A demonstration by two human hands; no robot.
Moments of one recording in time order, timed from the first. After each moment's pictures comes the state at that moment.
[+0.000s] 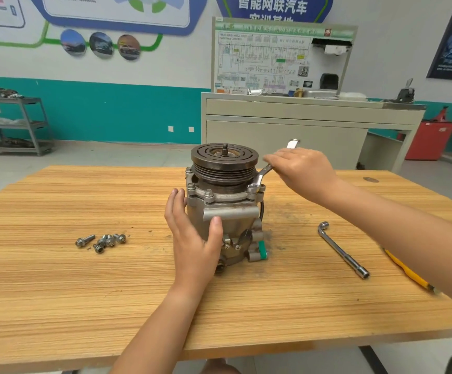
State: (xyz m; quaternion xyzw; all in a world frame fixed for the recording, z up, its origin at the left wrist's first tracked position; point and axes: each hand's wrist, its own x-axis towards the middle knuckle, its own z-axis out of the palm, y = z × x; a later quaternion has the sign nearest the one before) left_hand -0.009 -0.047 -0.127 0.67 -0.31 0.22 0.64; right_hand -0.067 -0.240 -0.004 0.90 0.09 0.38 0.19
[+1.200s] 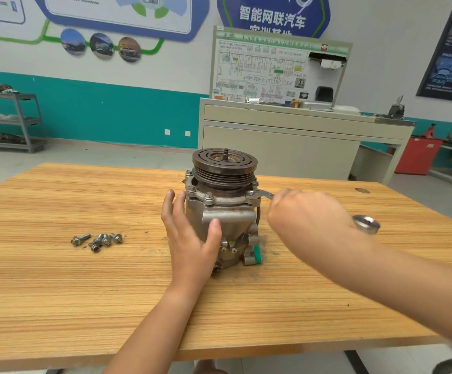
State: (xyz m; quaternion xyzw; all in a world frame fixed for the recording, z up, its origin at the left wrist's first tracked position) left_hand -0.007 -0.050 -0.127 0.68 -0.28 0.23 0.64; right_hand -0.139 -0.121 0.016 0.94 -0.12 0.00 0.33
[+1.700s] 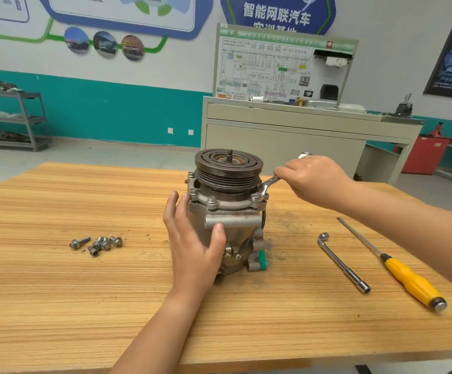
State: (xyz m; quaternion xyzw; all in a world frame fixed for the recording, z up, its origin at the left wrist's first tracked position) left_hand -0.003 -0.051 -0.128 0.67 -0.29 0.24 0.63; right_hand -0.073 -0.240 0.014 0.92 0.05 0.22 0.32
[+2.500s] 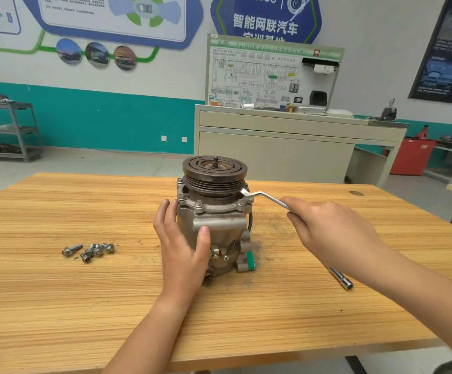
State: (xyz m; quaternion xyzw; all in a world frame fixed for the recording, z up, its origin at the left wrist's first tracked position) left_hand -0.005 -0.049 -0.126 0.68 -0.29 0.23 0.64; right_hand -0.158 -0.190 -0.012 0.96 -0.13 0.24 0.09
